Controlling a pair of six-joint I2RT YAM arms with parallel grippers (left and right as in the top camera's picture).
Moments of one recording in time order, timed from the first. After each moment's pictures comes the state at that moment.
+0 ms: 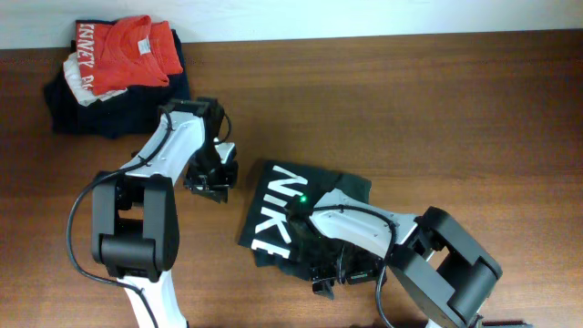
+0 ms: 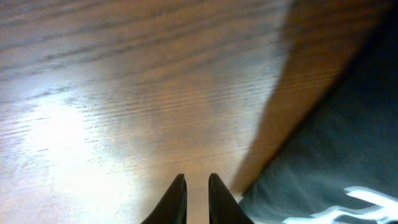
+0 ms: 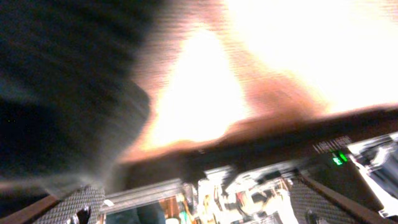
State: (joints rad) left arm -0.17 2.07 1.51 -1.27 0.15 -0.03; right arm 0.81 1.89 1.13 -1.40 -0.17 0.73
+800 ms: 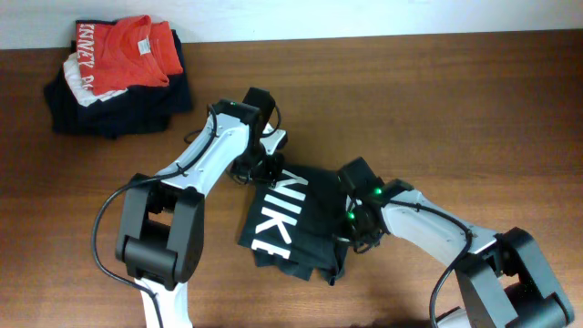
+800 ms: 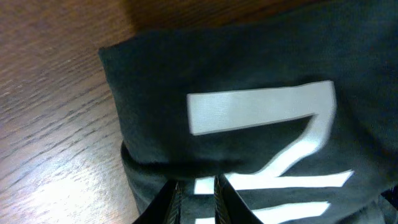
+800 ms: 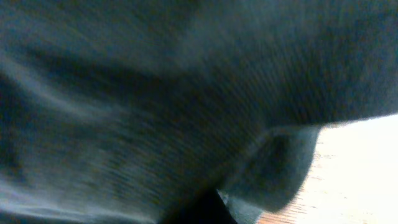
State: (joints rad) left arm -0.39 2.07 1.56 -1.09 0.26 -0.04; right arm 0.47 1.63 0.81 -0.62 -0.31 0.66
